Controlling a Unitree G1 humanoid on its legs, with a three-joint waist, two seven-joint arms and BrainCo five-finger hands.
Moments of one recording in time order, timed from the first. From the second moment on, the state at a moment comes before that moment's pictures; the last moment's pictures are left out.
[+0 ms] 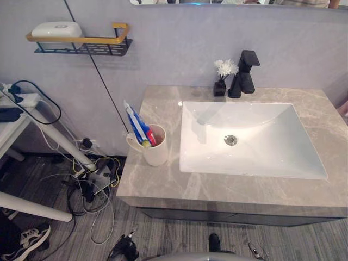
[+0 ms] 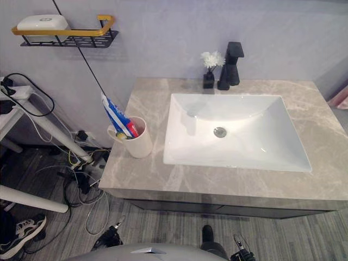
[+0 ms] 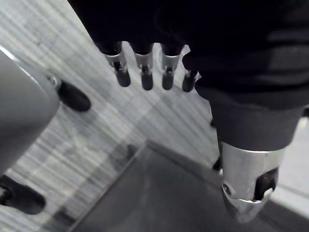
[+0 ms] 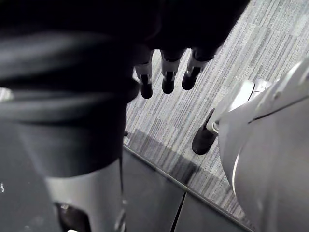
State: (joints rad) left arm 0.05 0.04 0.36 1.17 -0.51 -0.15 0.08; right arm 0.10 -0.02 -0.60 1.19 0.53 -0.12 -0.09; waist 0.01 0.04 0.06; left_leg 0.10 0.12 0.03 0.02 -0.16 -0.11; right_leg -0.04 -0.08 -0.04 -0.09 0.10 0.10
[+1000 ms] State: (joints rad) left arm 0.17 -0.07 0.42 -0.44 -0.38 -0.40 0.29; right arm 0.24 -0.02 -0.46 1.11 0.49 -0.15 -0.04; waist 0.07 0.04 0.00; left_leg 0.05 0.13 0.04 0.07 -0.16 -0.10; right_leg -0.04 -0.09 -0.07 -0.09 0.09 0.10
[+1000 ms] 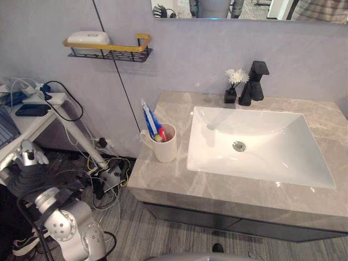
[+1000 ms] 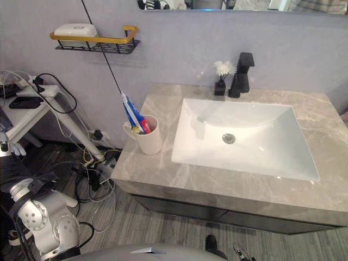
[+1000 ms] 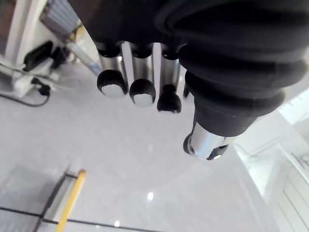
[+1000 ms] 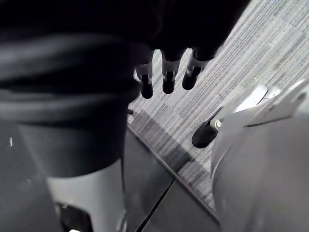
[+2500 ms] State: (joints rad) left arm 0.24 0.12 -0.26 -0.11 -0.48 -0.24 -0.06; right arm 0.22 -0.05 -0.31 1.02 0.41 -0.14 -0.04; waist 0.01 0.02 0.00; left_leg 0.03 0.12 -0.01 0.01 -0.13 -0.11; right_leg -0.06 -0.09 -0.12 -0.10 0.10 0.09
